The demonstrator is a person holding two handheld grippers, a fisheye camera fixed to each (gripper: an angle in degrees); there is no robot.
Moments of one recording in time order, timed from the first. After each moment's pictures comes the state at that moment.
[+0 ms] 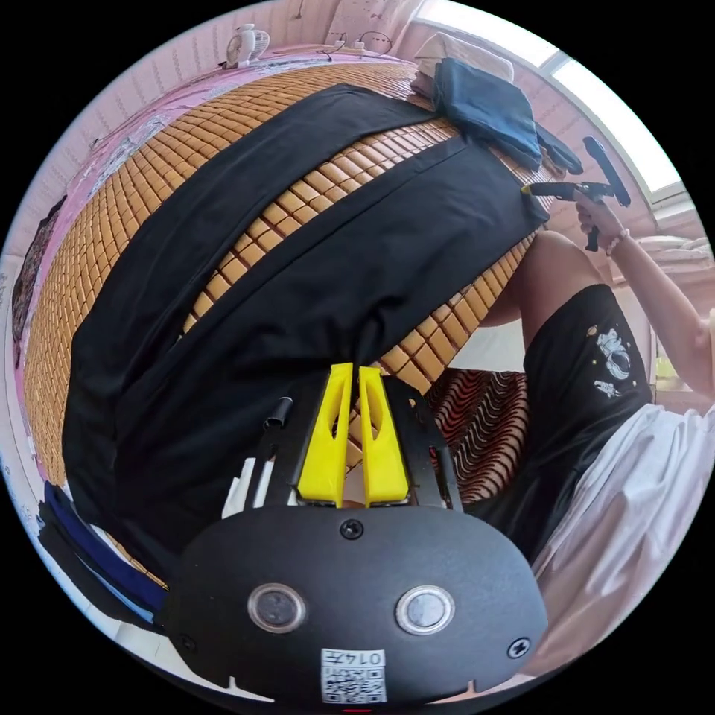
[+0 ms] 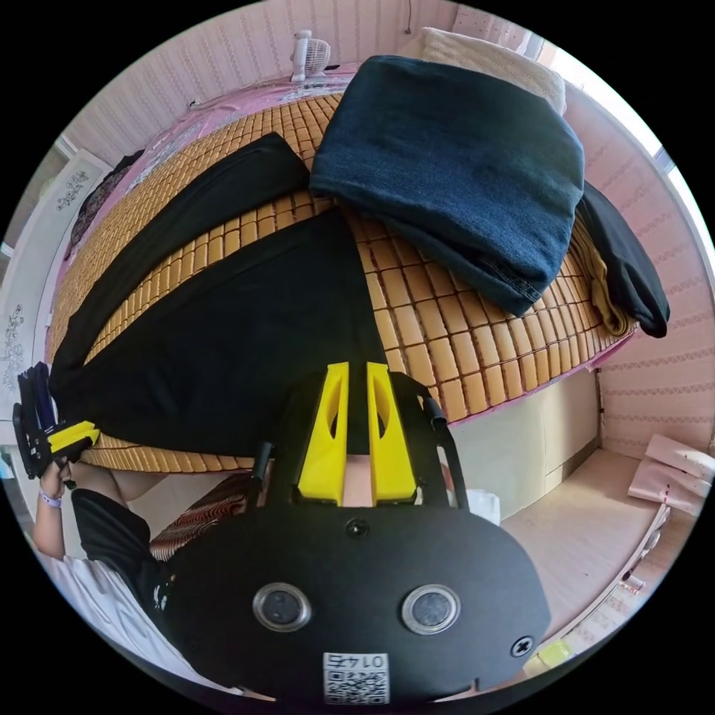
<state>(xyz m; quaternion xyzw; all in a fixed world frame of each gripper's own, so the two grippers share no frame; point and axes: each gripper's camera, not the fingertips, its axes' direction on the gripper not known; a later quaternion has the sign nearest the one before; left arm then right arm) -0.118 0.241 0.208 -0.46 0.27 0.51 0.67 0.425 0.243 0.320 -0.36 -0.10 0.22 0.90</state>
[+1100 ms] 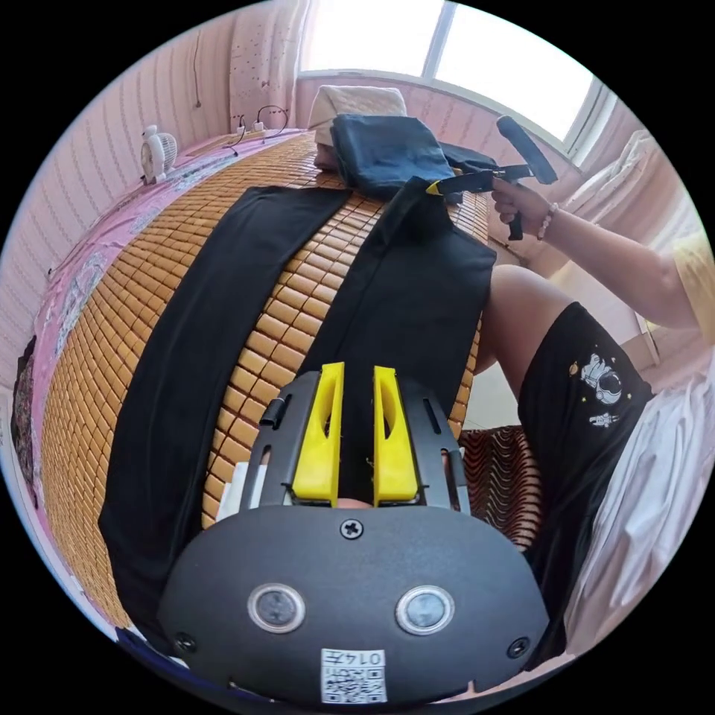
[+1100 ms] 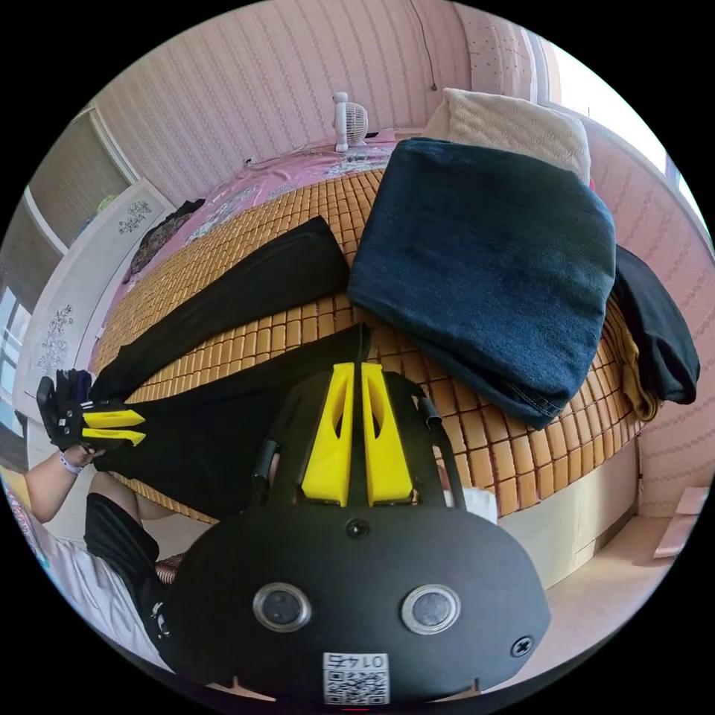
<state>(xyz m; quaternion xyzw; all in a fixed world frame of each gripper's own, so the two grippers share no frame) 0.044 0.227 0.156 -0.30 0.41 0.58 0.64 0.474 0.237 0.283 -0.19 -0.18 0.24 0.93</state>
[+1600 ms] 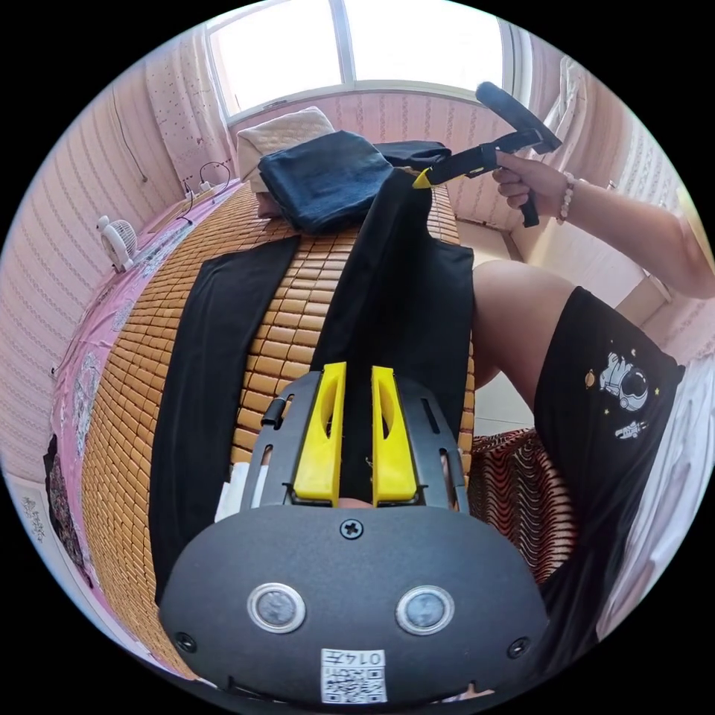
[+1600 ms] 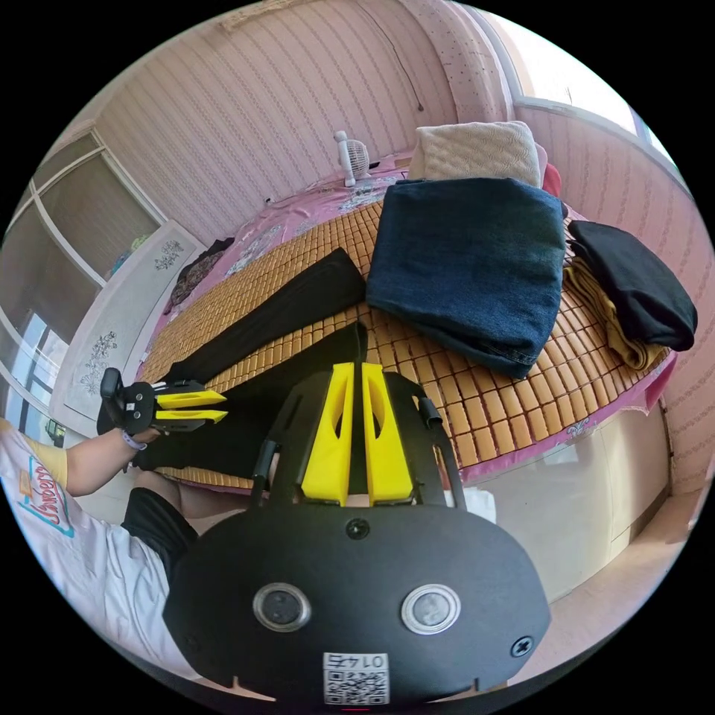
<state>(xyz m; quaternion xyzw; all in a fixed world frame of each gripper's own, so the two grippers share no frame) 0.120 0.249 0.113 -0.23 0.43 0.64 0.60 0.506 0.272 0.215 -0.16 -0.22 0.28 0.92</state>
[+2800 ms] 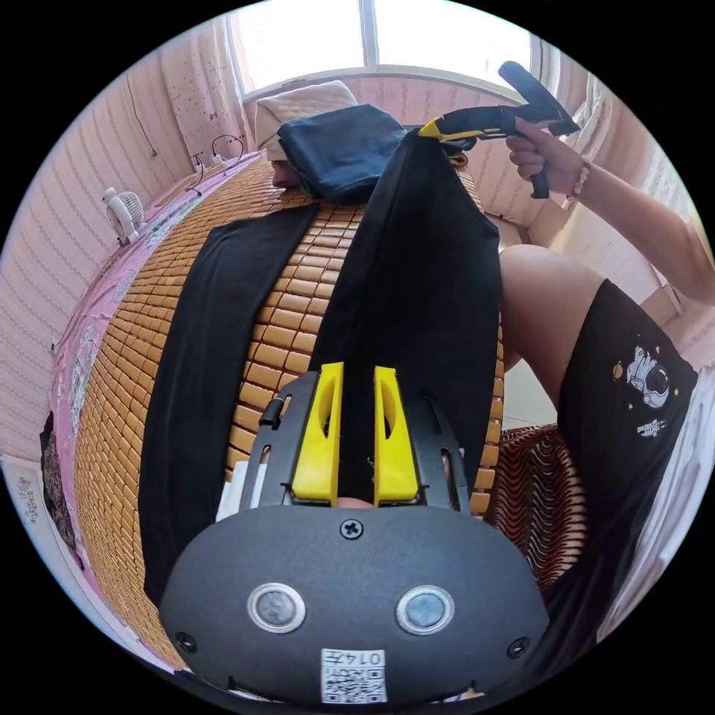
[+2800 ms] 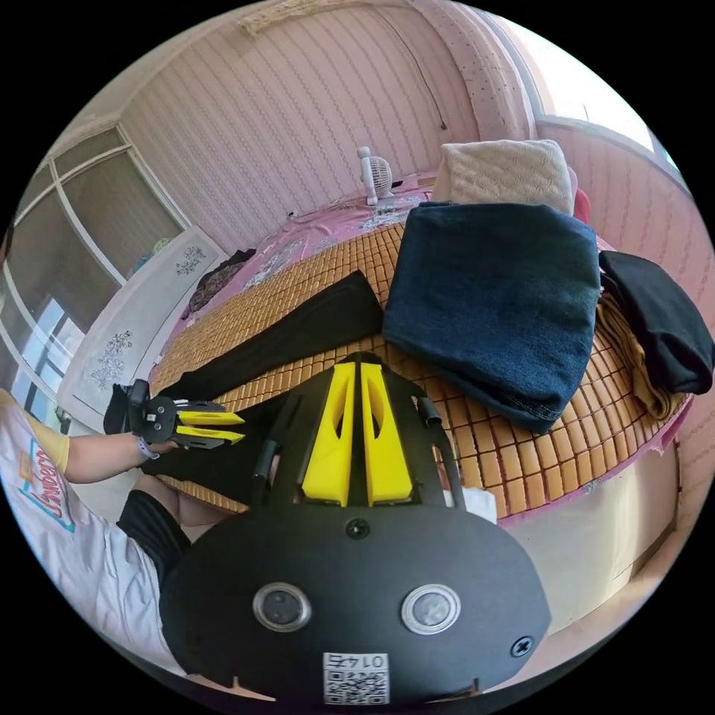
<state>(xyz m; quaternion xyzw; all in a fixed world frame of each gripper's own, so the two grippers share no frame) 0.156 0.260 0.148 -0.23 0.40 0.63 0.62 0.511 0.275 0.206 -0.08 -0.26 0.28 0.92</state>
